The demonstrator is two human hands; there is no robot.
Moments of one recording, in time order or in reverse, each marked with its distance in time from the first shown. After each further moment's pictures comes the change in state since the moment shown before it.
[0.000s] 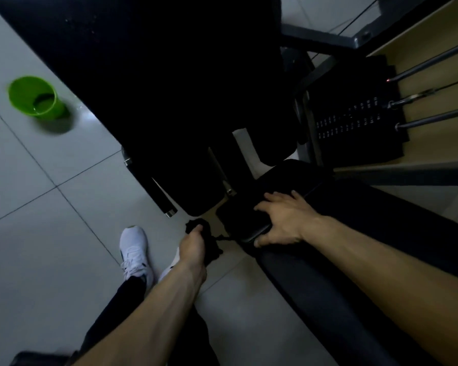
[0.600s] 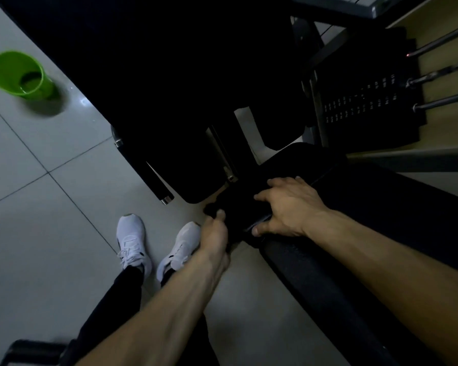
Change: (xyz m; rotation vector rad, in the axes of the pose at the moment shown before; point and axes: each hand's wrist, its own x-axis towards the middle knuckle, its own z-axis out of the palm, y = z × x) left_hand -0.005 -0.019 0.039 -0.036 -0.108 0.049; right_hand 0.005 -0.008 0.009 -0.027 0.128 0.015
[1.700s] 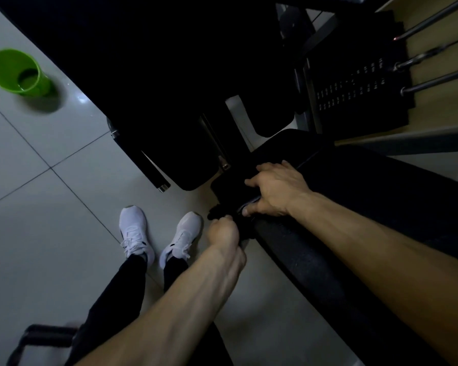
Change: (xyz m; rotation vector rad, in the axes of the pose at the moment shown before) left_hand -0.054 -0.024 0.021 -0.103 0.116 -0.108; right_hand -0.001 0.002 0.006 0.018 0.051 -0.019
